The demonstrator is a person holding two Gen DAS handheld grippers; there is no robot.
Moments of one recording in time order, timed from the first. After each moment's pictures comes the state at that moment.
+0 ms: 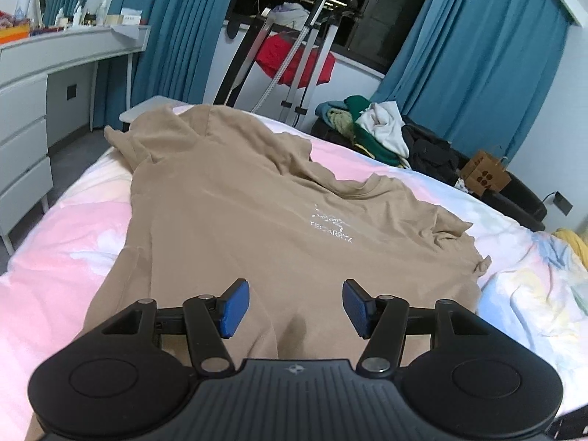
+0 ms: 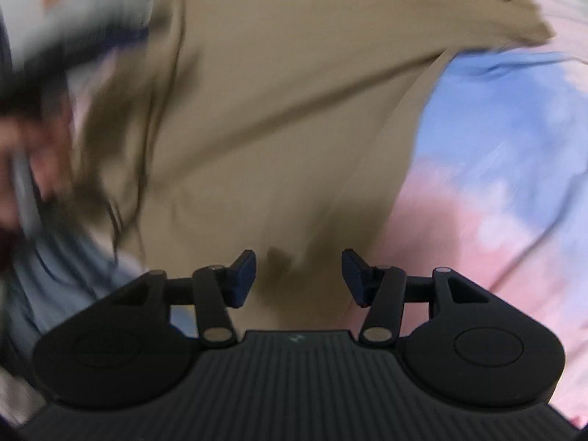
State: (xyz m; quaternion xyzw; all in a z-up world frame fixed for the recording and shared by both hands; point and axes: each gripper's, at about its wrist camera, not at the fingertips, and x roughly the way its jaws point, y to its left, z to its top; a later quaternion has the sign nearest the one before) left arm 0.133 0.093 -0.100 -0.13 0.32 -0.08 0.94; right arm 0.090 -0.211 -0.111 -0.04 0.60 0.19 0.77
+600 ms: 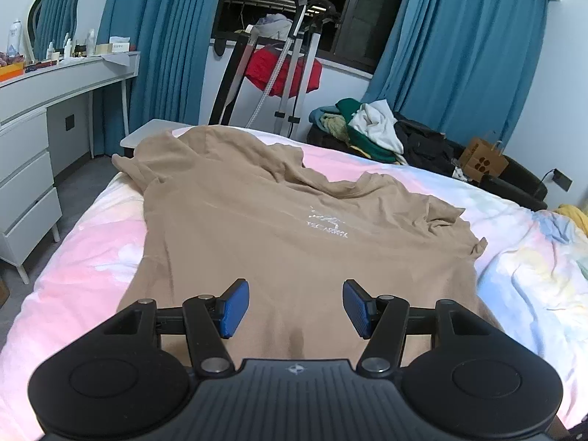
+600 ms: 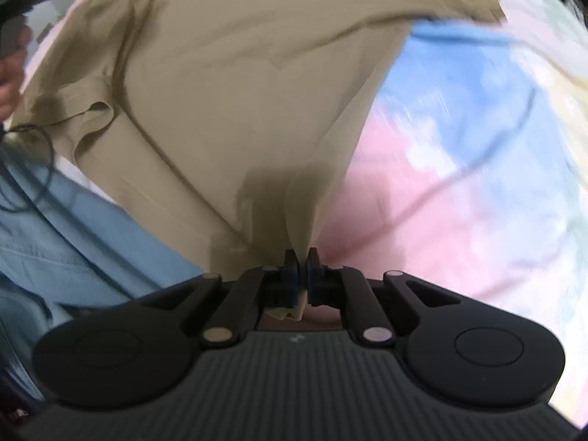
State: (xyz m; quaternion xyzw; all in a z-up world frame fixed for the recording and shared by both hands) left arm 0.102 0.103 -0.083 -0.08 0.31 -0.09 0.94; right arm 0.044 -0.239 -0.089 -0.10 0.63 0.12 0.76
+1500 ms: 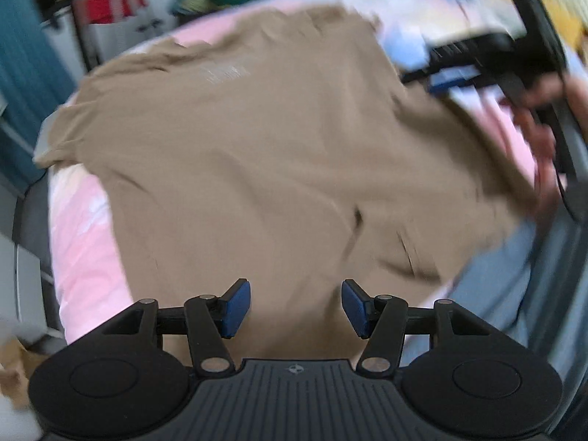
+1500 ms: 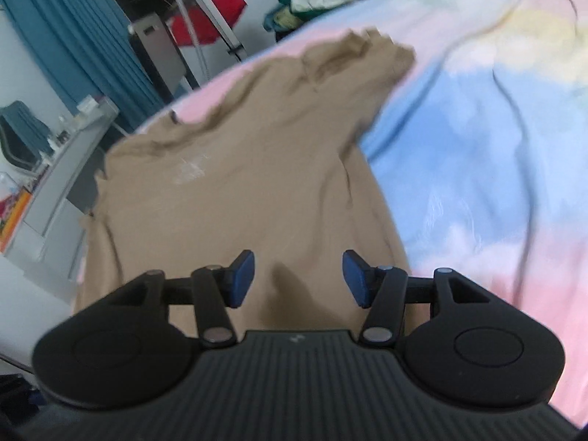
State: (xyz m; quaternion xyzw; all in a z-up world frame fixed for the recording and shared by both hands) left arm 0.039 0.094 -0.098 0.23 0.49 -0.27 0.80; right arm 0.117 -0.271 -0.134 0.23 0.39 0.00 0.89
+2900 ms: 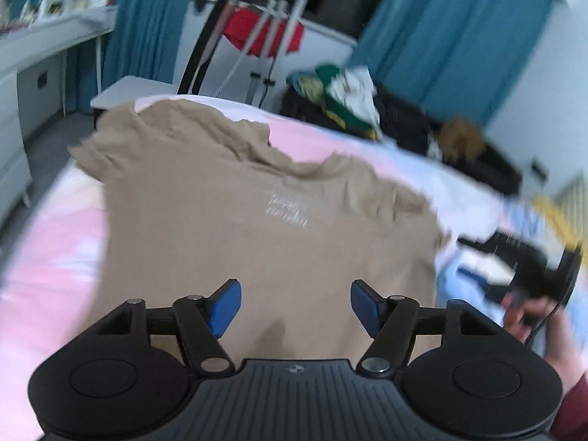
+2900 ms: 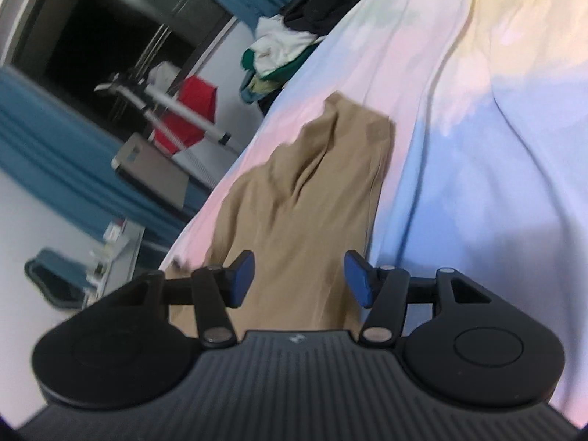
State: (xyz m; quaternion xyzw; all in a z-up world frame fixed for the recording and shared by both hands) left arm 0.156 0.065 -0.054 -0.15 0.37 -0.13 0.91; right arm 0.214 -0.372 -0.137 0.43 0.28 -0.02 0.86
